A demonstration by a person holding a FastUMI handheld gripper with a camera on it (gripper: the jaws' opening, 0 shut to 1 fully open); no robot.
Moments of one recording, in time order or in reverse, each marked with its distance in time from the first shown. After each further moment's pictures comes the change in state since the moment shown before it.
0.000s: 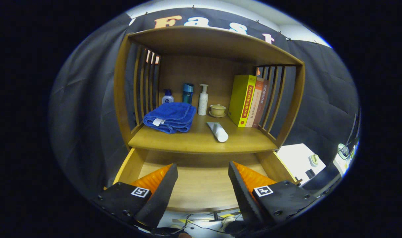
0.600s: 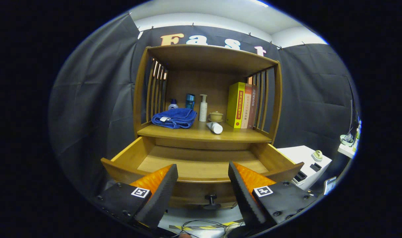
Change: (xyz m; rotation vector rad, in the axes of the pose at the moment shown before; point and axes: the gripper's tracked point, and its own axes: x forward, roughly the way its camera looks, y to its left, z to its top) arm -0.059 -0.016 -0.080 0.035 -0.194 0.043
